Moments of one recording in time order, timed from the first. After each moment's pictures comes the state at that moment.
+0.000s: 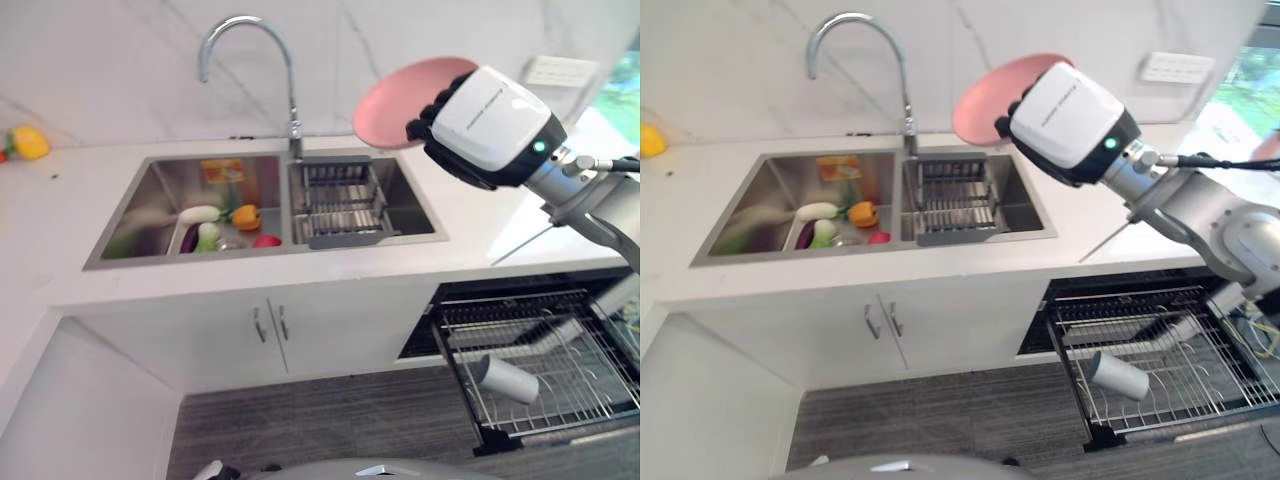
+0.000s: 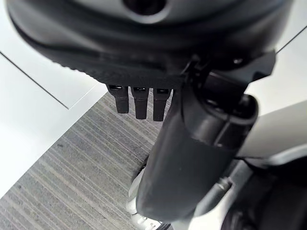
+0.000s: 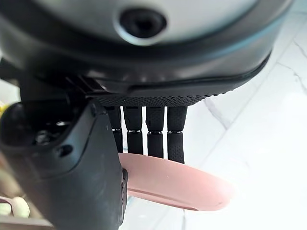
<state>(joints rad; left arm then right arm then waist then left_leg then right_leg) 0.14 0.24 -0.29 1.24 0.48 -0.01 0.16 -0.66 -1.38 0.54 -0.10 -0.79 -0.22 -0.37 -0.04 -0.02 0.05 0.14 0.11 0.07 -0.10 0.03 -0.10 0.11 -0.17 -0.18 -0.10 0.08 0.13</state>
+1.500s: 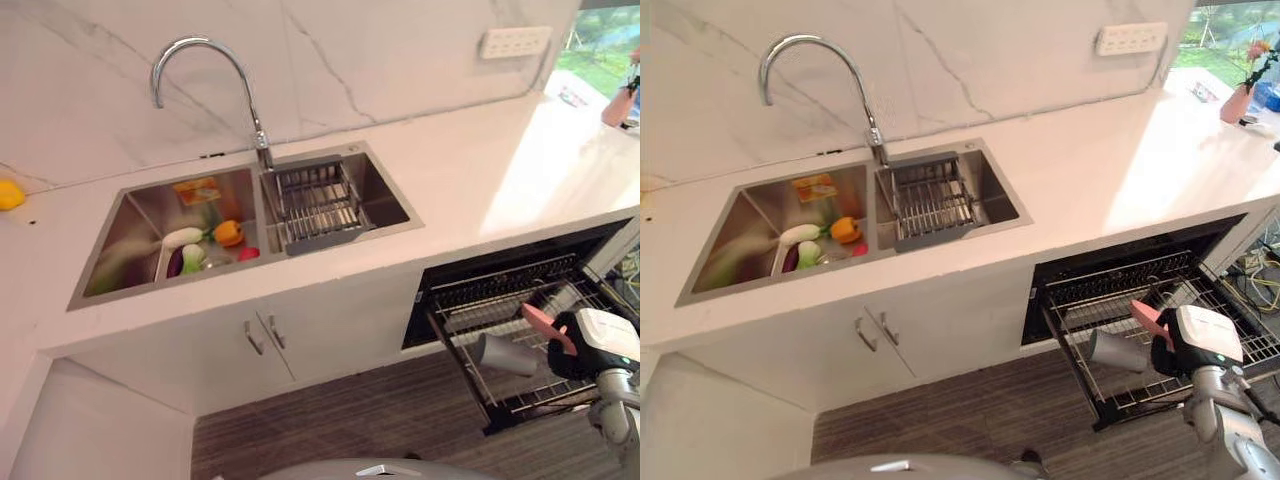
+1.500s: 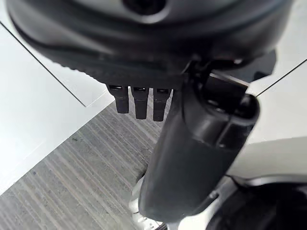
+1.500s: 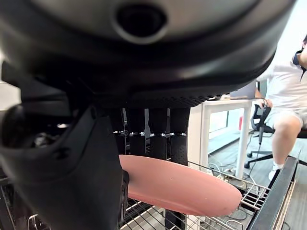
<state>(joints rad) 0.17 0.20 -0.21 1.25 0.36 0.00 0.14 0.24 -0.79 -0.01 0.42 -0.62 0.01 -0.34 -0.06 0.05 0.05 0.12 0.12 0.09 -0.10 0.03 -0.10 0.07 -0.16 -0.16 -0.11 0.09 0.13</state>
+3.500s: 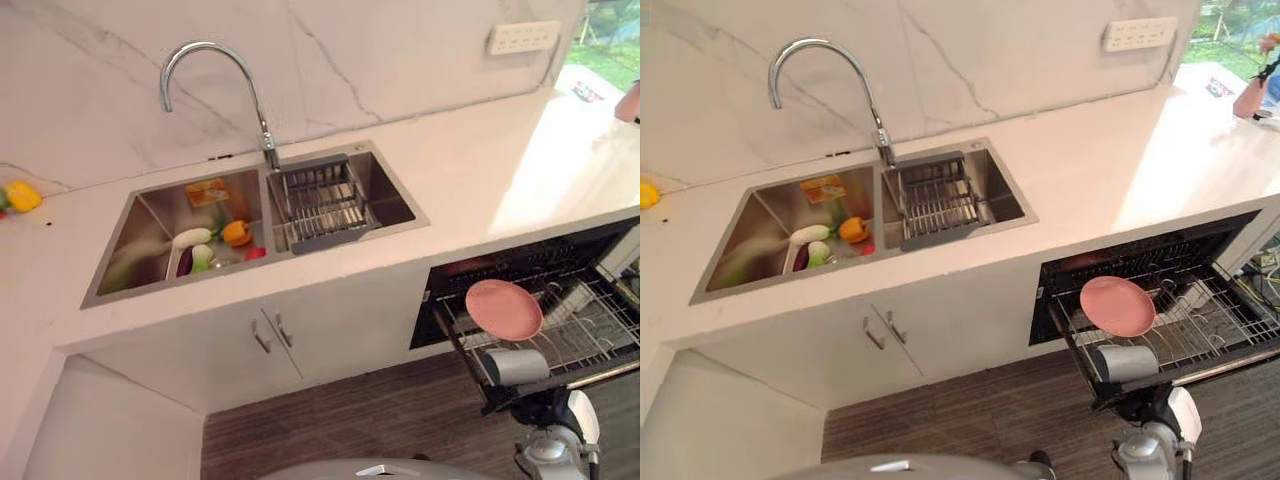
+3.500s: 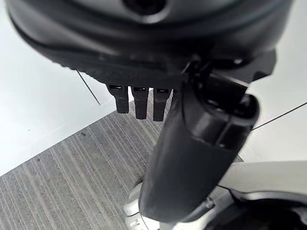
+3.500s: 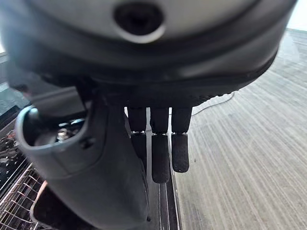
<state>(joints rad) 0.21 0.17 -0.18 1.22 0.24 0.03 0.19 0.16 -0.40 -0.08 0.67 -0.11 0.14 -0.49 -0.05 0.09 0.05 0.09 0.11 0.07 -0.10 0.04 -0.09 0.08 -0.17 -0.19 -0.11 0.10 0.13</state>
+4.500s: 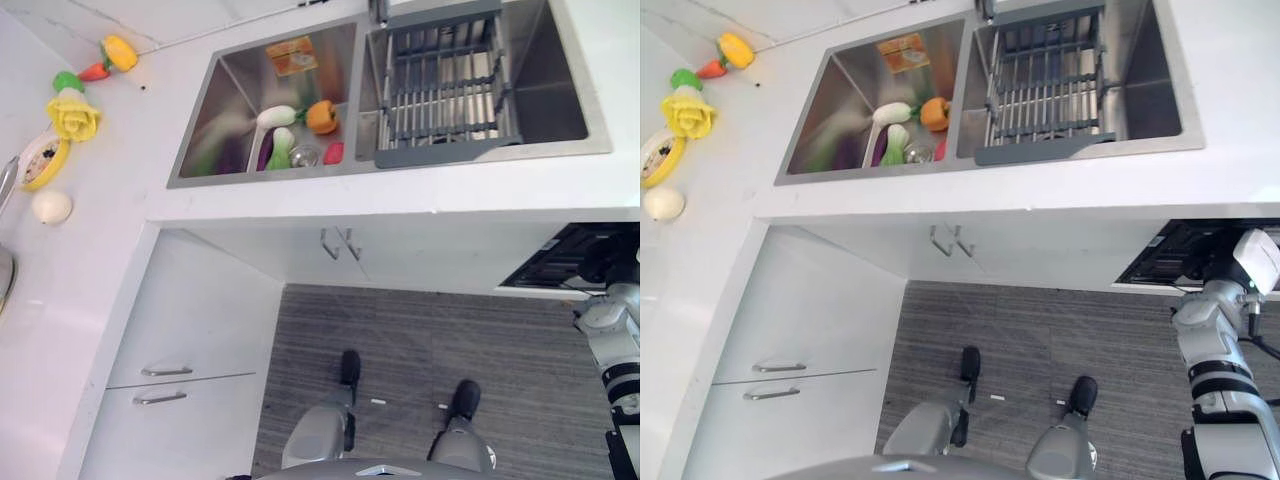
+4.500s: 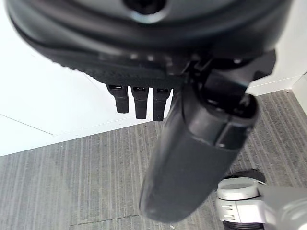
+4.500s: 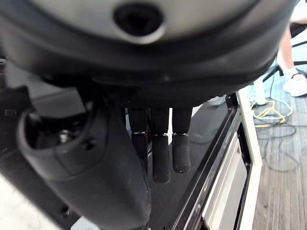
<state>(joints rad) 0.18 0.17 -0.22 1.14 0.12 -0.05 0.19 -0.34 -0.78 0.00 0.76 -0.18 0.10 -0.57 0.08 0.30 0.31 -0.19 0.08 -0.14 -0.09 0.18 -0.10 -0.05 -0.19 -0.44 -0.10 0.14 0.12</state>
